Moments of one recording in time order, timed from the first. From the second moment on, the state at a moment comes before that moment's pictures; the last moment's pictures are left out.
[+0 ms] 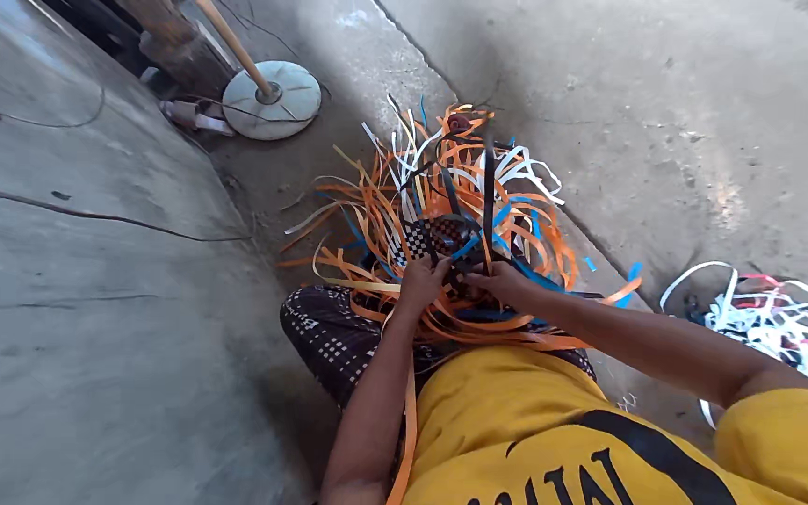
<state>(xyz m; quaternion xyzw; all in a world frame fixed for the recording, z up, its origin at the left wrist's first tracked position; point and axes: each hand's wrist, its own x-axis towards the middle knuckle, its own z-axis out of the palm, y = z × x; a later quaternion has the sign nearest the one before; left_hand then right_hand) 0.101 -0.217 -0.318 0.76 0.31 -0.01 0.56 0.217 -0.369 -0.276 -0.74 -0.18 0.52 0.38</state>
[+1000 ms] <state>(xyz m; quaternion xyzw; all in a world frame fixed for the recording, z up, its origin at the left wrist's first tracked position) 0.116 -0.214 -0.306 0.75 0.37 -0.05 0.55 0.235 -0.366 -0.223 -0.74 -0.27 0.40 0.47</state>
